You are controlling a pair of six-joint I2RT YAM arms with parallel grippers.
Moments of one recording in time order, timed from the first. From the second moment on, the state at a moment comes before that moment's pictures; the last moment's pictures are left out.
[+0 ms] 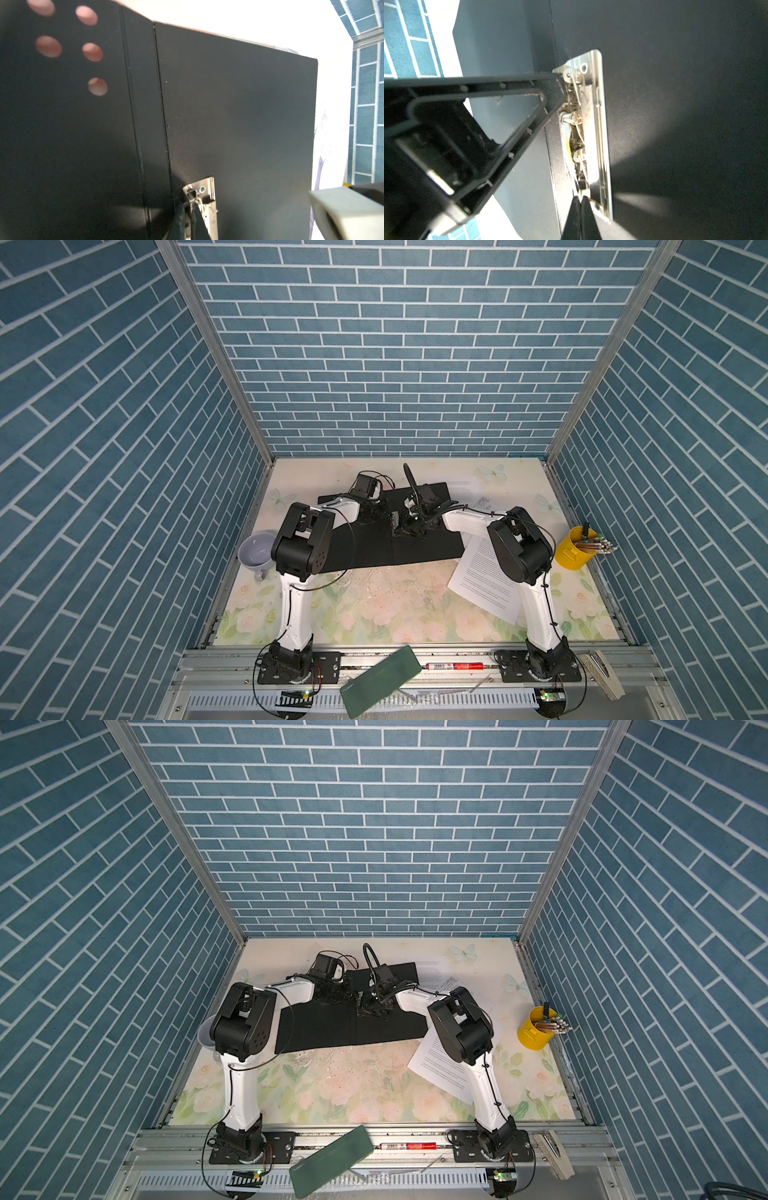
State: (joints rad) left arm -0.34 2.12 1.36 -0.18 0.36 -0.56; right arm 0.69 2.18 1.49 -0.28 -0.42 0.81
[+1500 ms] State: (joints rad) left arm -0.27 2.15 1.40 -0.19 0.49 -0.57; right arm 0.59 2.00 1.30 -0.24 -0.26 0.88
